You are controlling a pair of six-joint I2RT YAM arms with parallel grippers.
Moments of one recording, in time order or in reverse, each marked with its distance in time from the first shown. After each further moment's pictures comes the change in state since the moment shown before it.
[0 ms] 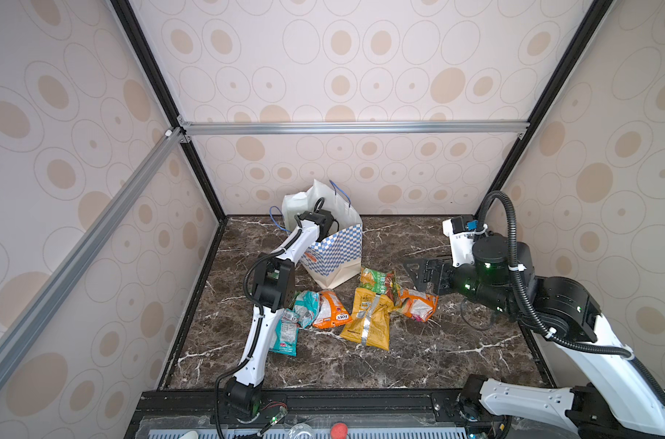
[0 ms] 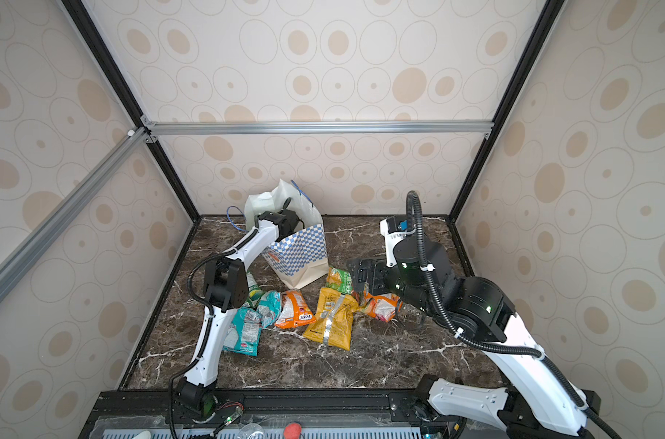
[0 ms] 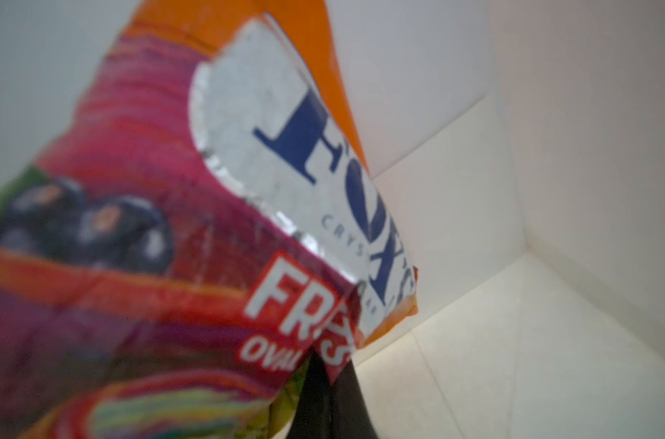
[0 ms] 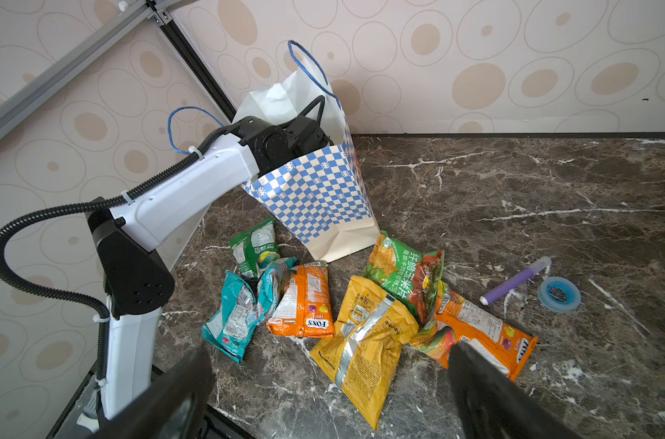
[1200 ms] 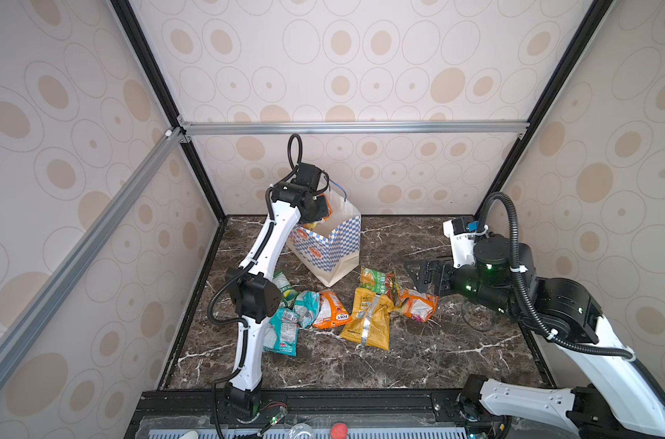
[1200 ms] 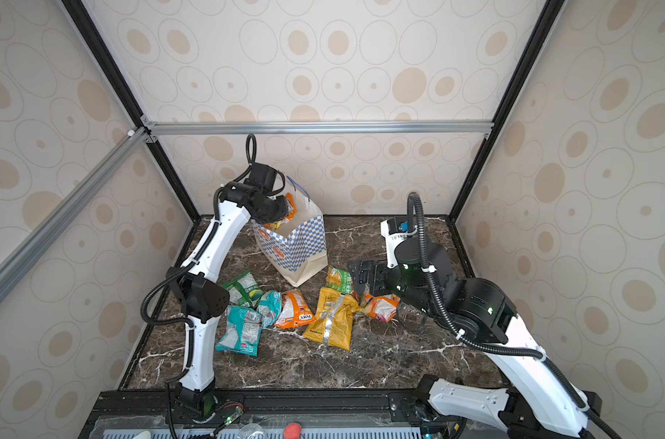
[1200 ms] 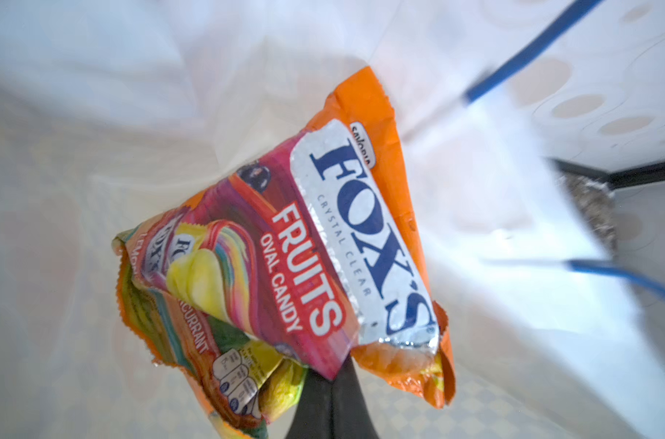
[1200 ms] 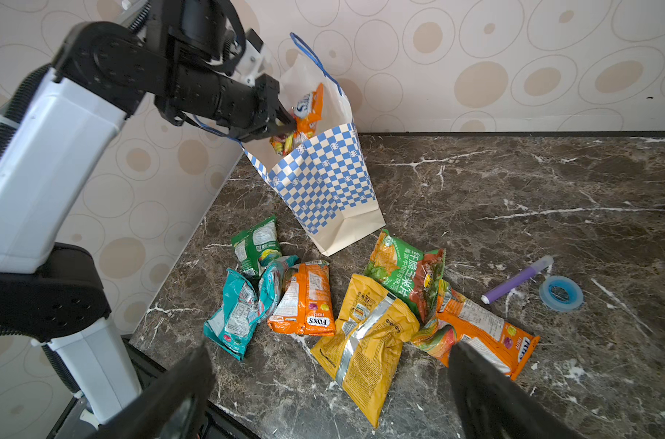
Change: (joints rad) left arm 0.031 -0.303 0.212 0.149 -0.298 -0.171; right arm 0.000 -0.008 -0.008 0.000 -0.008 0.000
